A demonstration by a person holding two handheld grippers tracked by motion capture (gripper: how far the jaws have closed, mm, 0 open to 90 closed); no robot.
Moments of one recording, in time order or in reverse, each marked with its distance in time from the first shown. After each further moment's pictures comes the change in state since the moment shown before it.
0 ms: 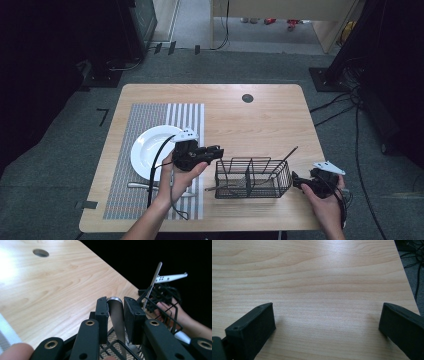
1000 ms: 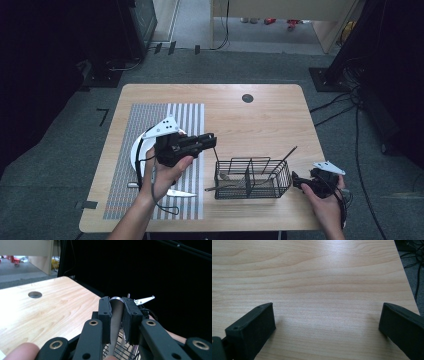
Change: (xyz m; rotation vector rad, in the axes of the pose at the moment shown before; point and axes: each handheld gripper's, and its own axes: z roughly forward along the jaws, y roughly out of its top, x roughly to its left) left arm -0.015 0.039 -0.057 -0.185 -0.108 0.101; right arm 0.000 0.000 0.000 -0.002 0.001 -0.002
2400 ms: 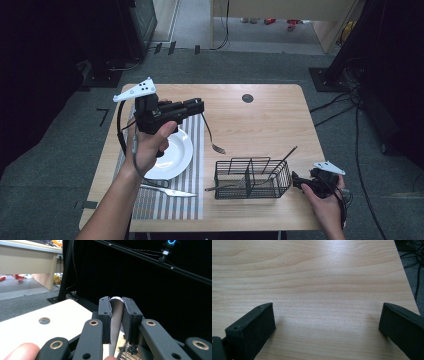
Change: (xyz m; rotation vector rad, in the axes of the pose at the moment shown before) left arm 0.020 0.074 -0.026 -0.097 -0.001 0.000; right arm 0.000 0.000 0.000 0.000 0.000 0.000
